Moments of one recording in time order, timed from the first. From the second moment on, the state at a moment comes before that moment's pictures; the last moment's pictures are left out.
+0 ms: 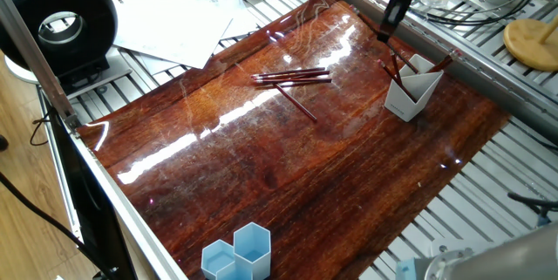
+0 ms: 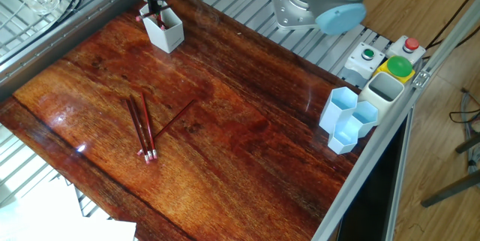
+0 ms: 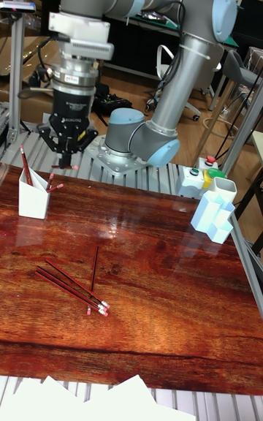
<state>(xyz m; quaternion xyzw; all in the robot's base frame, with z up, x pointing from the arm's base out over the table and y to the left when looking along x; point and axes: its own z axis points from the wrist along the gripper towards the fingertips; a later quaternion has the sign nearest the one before) 0.448 -0.146 0.200 -0.20 0.98 0.01 0.09</state>
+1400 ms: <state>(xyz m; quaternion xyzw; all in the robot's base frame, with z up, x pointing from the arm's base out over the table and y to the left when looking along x) 0.443 -0.170 0.167 -0.20 0.97 0.01 0.17</state>
